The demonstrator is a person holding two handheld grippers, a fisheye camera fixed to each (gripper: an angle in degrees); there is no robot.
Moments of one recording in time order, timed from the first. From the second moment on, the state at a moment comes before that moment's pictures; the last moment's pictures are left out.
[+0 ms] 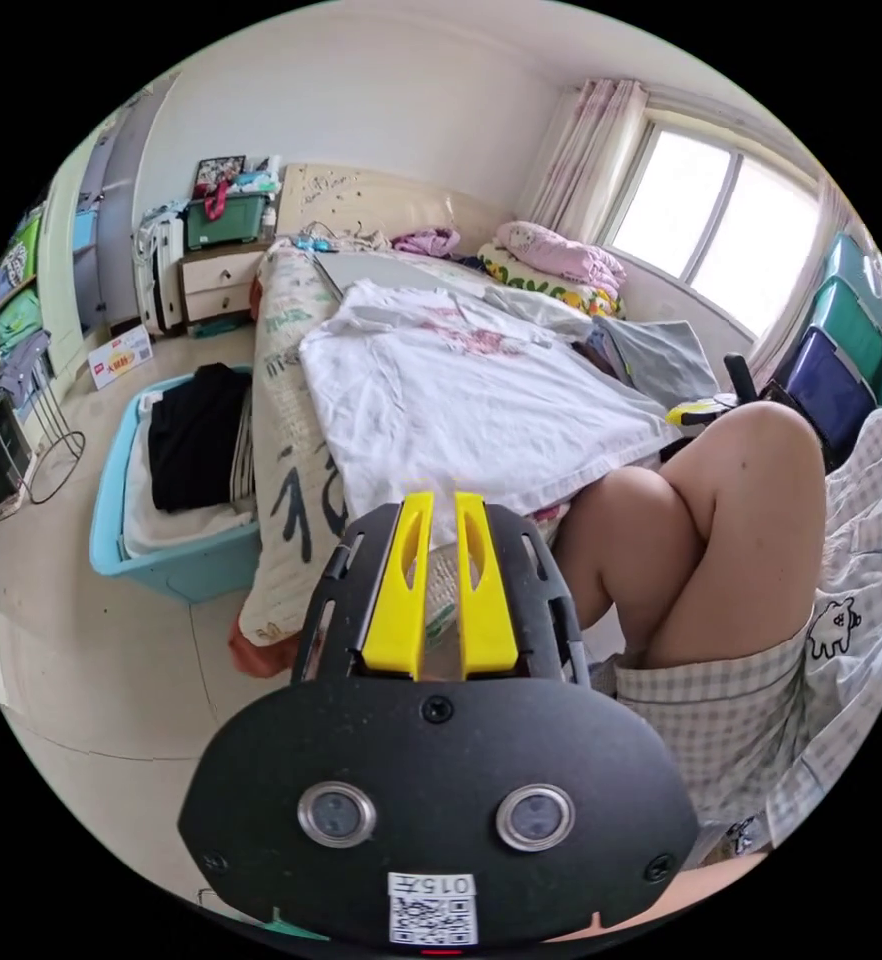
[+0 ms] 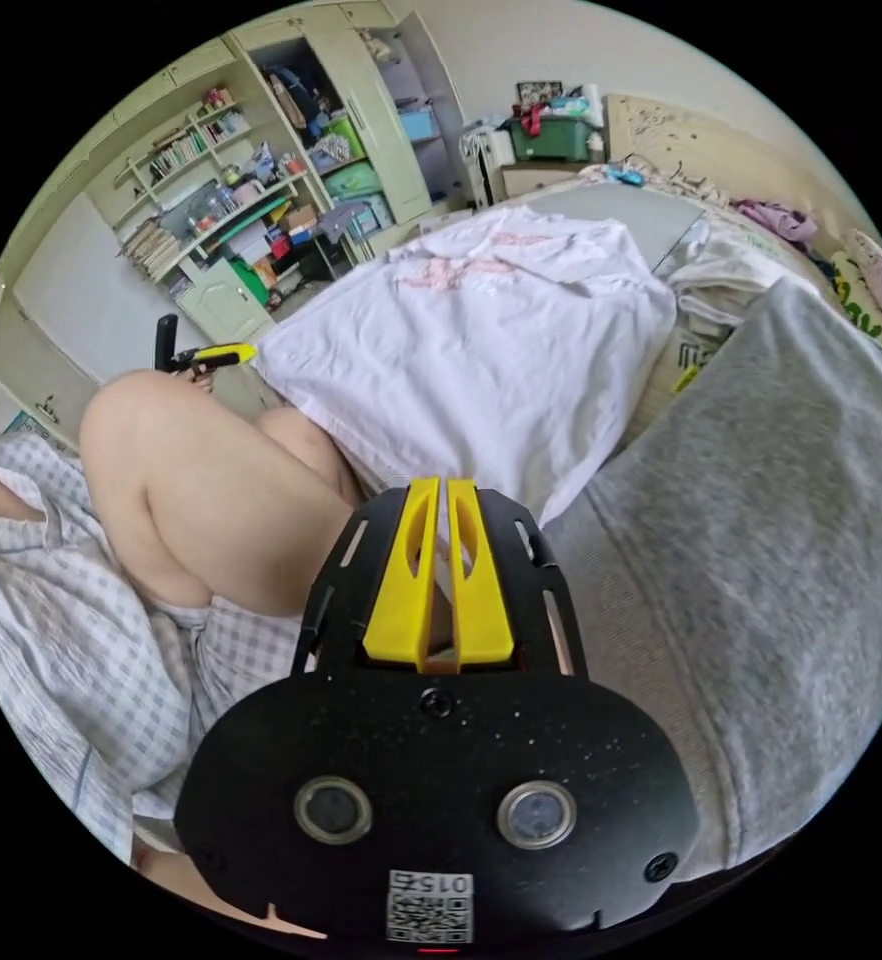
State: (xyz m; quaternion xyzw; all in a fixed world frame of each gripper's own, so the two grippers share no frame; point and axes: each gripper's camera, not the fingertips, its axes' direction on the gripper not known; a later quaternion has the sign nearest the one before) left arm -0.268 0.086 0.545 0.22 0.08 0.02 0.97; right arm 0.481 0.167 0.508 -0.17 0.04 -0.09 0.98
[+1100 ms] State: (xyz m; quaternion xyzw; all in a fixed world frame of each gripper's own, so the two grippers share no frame) left arm -0.251 -0.410 0.737 0.12 0.00 0.19 0.97; right arm 0.514 -0.097 0.861 -0.22 0.11 -0.19 0.95
